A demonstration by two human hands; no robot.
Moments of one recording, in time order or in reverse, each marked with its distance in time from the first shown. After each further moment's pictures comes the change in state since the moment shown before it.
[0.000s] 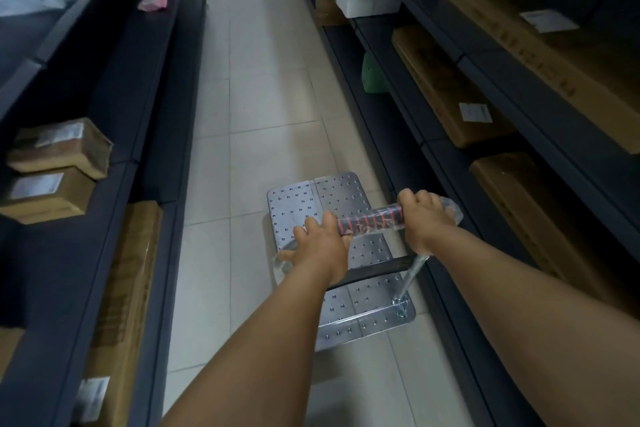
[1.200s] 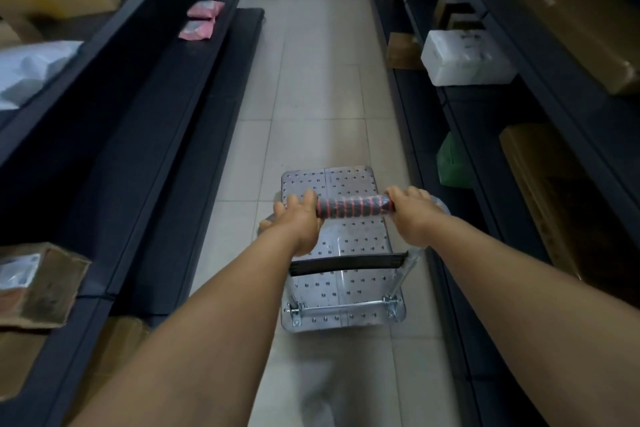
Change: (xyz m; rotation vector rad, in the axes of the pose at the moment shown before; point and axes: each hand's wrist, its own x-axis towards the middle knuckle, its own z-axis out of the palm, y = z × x) left_hand 0.569 -0.022 -0.305 0.032 0.064 -0.119; right_hand 0.589 -0.189 -0.210 0.084 -0.047 -0.298
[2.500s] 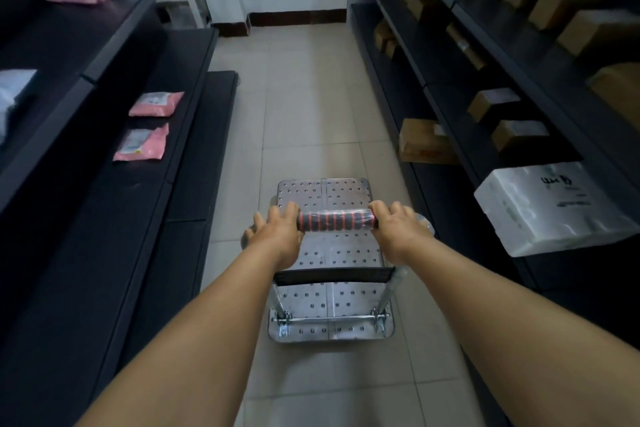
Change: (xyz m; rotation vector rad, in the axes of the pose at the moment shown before) left_hand 0.658 -0.002 -0.324 0.029 0.065 0.033; right_hand 0.659 -0.114 -0.238 -0.008 0.053 0.088
